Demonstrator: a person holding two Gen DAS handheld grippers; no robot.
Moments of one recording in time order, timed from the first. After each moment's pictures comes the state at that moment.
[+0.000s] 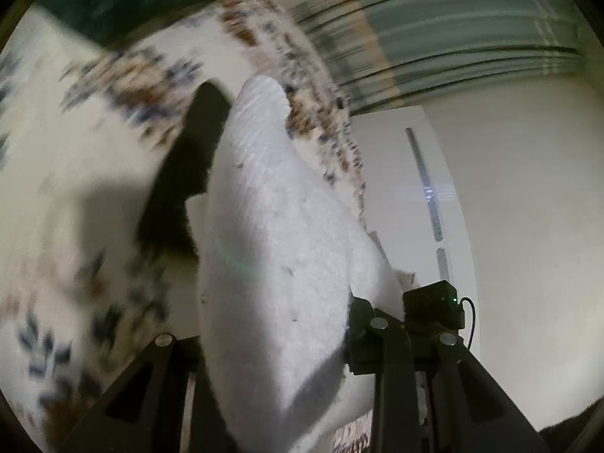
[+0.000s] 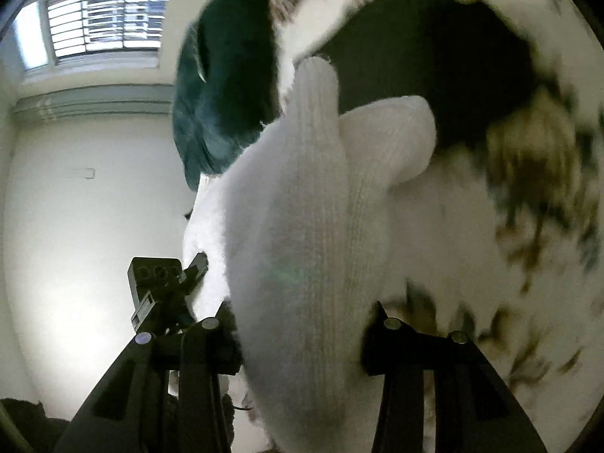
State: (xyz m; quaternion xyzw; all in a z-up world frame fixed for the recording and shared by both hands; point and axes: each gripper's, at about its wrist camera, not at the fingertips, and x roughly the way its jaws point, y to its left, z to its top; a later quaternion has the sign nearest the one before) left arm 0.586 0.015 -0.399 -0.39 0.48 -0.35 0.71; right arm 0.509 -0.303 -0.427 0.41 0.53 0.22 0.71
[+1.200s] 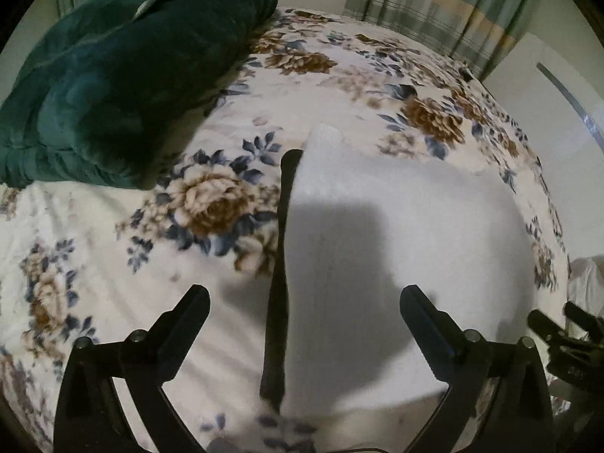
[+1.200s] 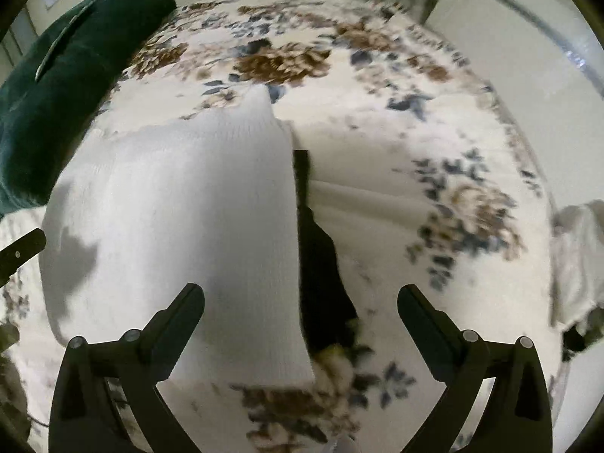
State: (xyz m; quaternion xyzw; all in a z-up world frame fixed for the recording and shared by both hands) left arm 0.679 -0.068 -0.435 -0.05 0.51 -0.10 0.85; right arm 0.620 -0.327 -0.422 0.02 0.53 -0.14 0.84
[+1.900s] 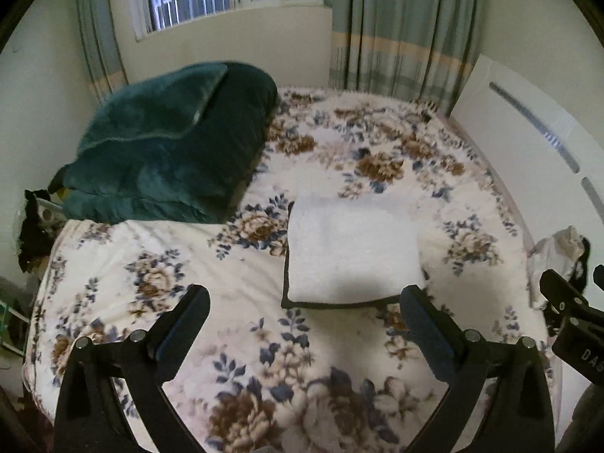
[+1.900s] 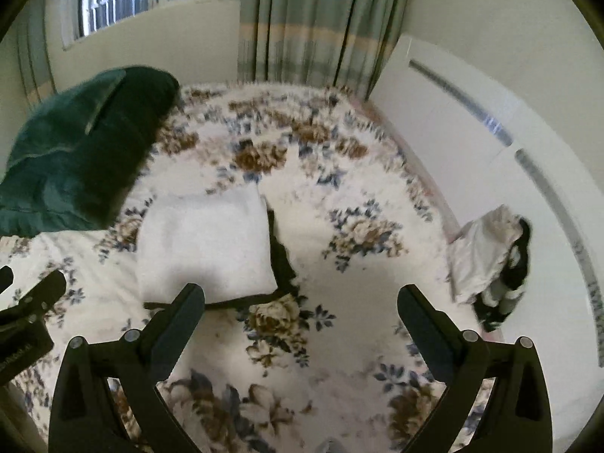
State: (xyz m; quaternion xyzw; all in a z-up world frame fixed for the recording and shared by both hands) left arm 0.461 -0.074 -0.201 -0.01 0.41 -0.08 0.91; right arm 0.392 -0.253 -0.150 -0.02 0.41 -0.19 0.89
